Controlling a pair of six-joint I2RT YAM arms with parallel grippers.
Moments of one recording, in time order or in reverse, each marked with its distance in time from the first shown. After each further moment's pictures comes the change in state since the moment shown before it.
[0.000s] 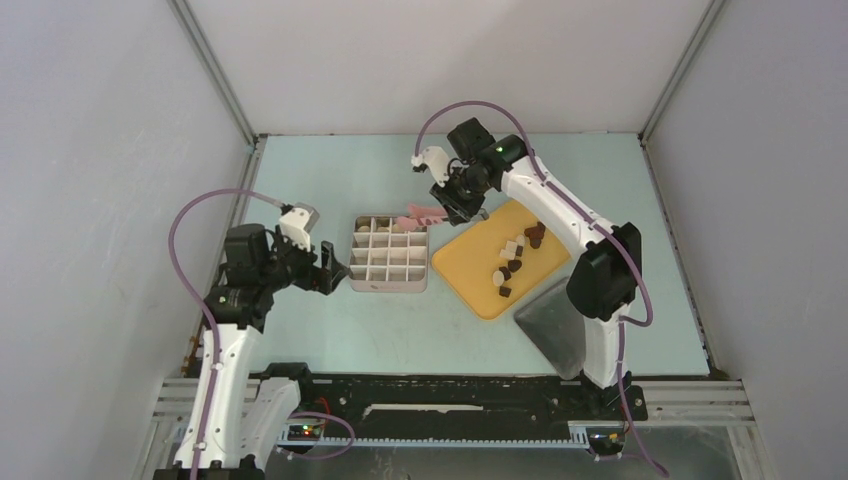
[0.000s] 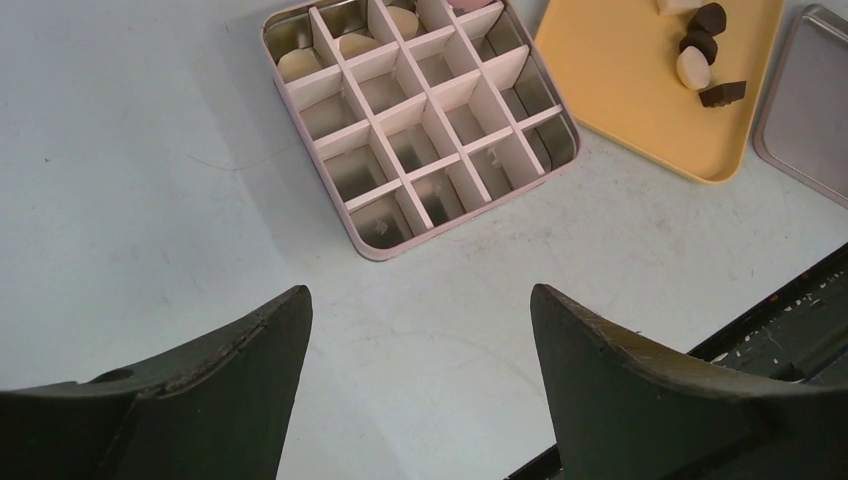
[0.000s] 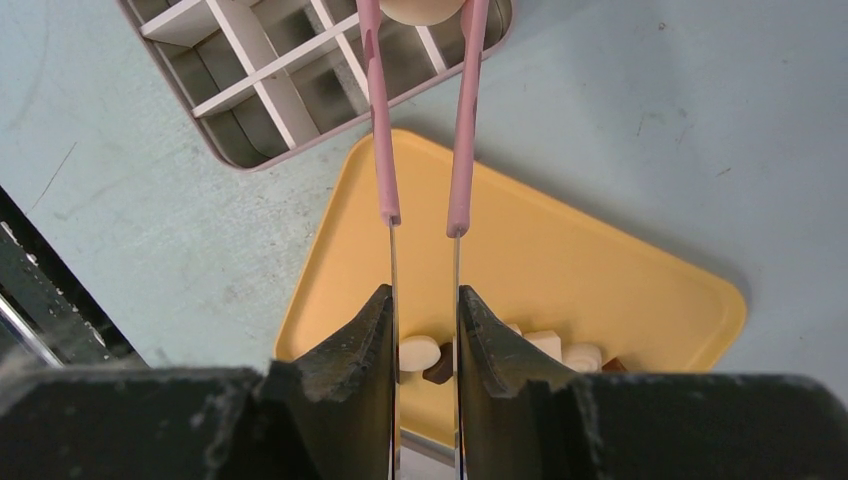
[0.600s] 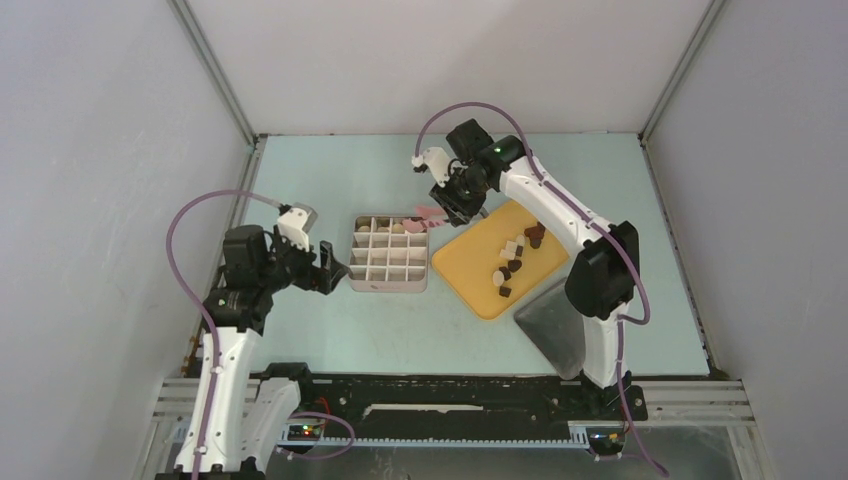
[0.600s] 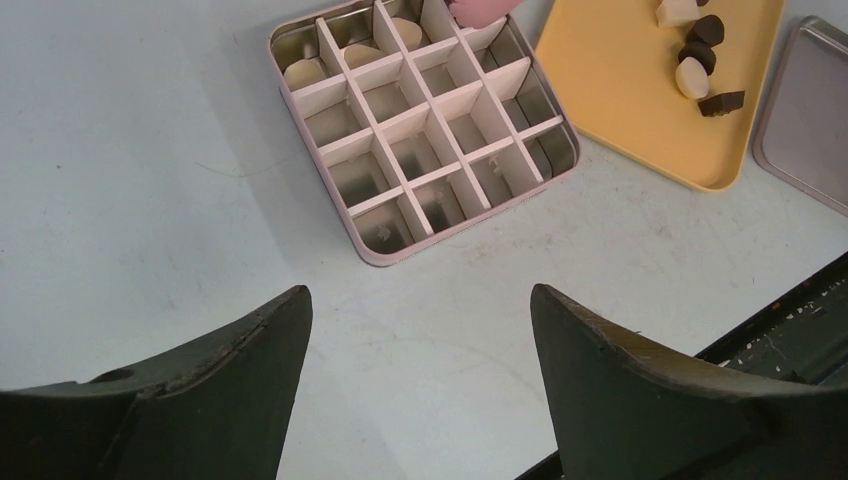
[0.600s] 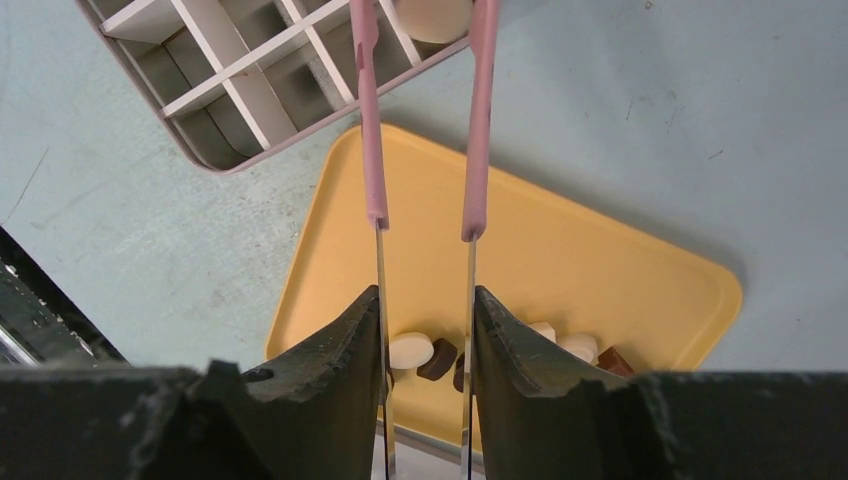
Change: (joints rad) left arm 0.003 -0.005 -0.002 0.017 -0.002 -0.008; right arm 0.000 0.011 0.000 0.003 0.039 0.018
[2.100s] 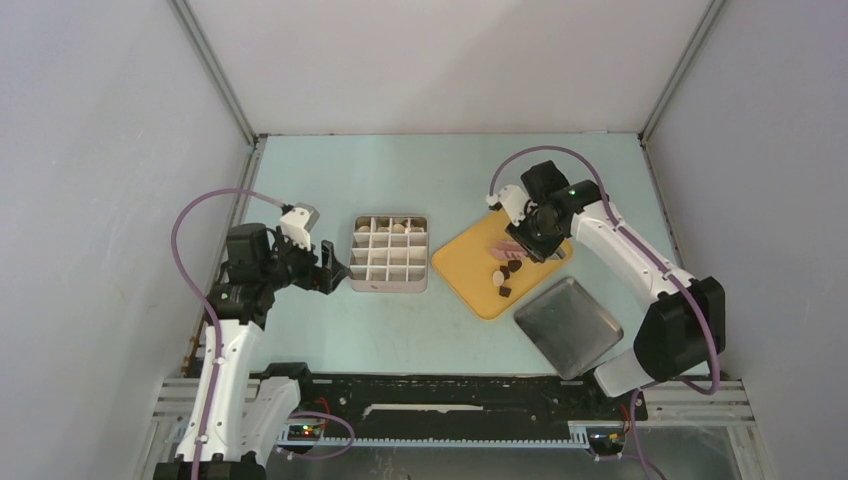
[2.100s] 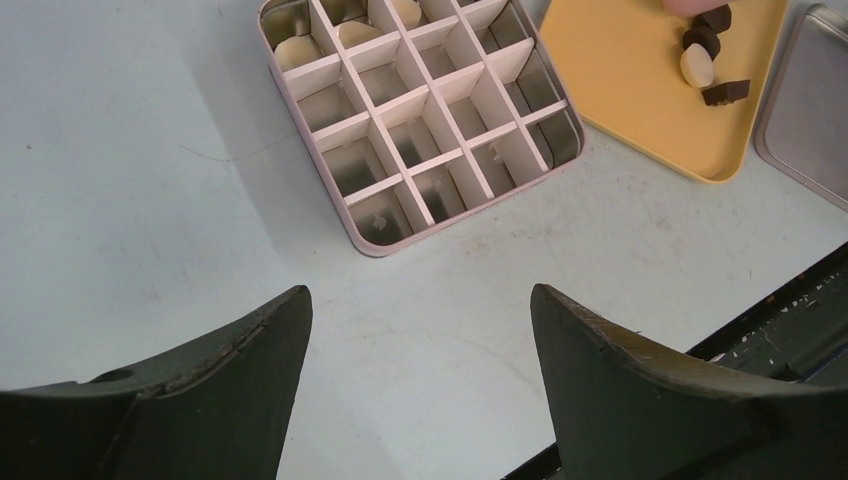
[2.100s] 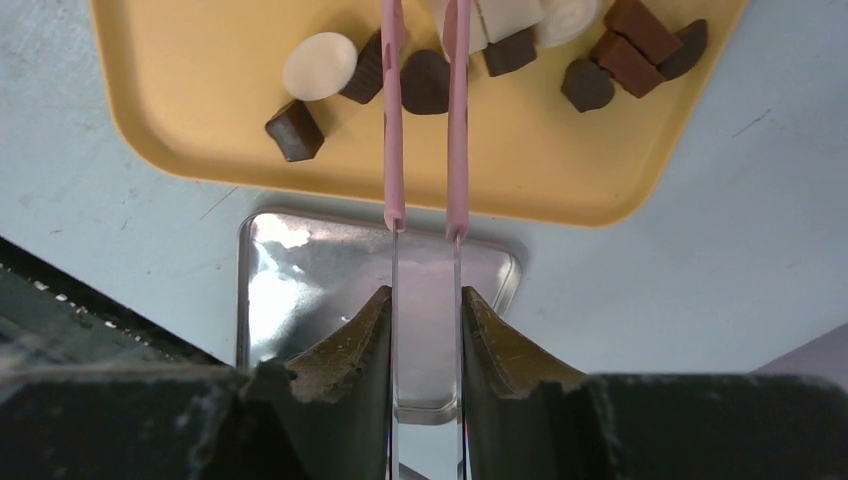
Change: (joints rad) left arm 0.010 0.034 -0.013 0.000 0.011 0.000; right arm -0.192 -0.495 -0.668 0.035 0.187 -0.051
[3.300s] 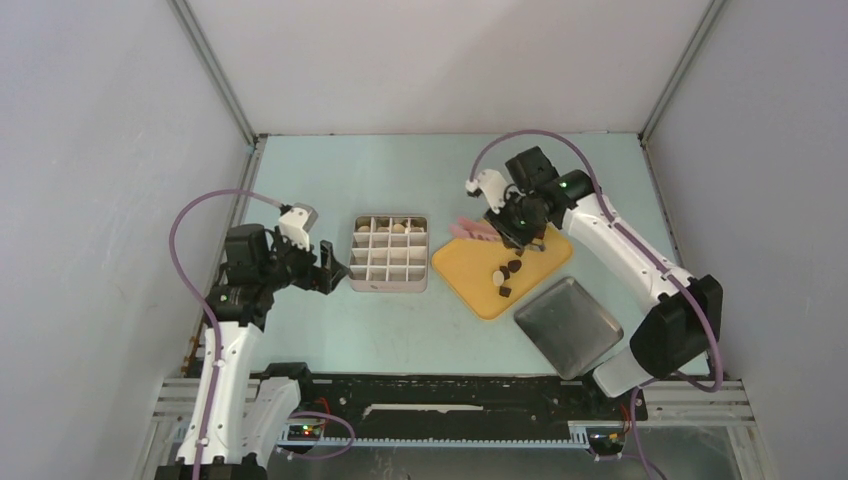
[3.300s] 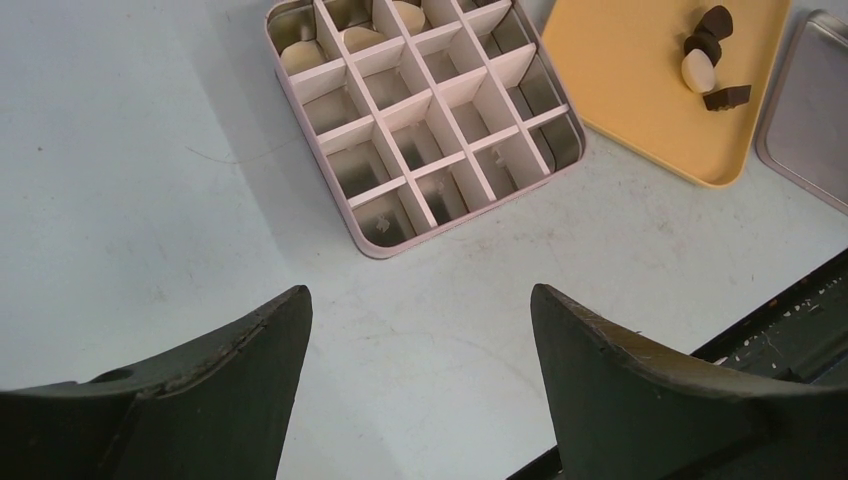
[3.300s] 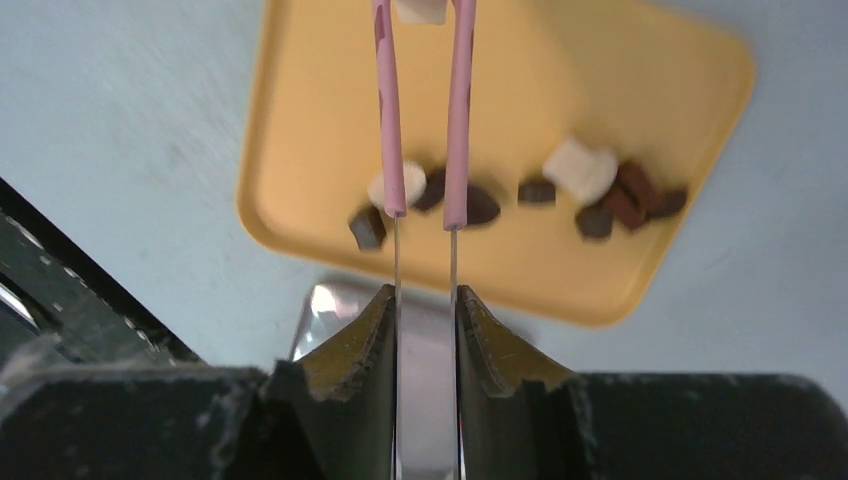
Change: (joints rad) left arm 0.005 -0.007 0.000 0.001 0.000 0.000; right arm 0.068 0.022 0.108 0.022 -0.092 0.005
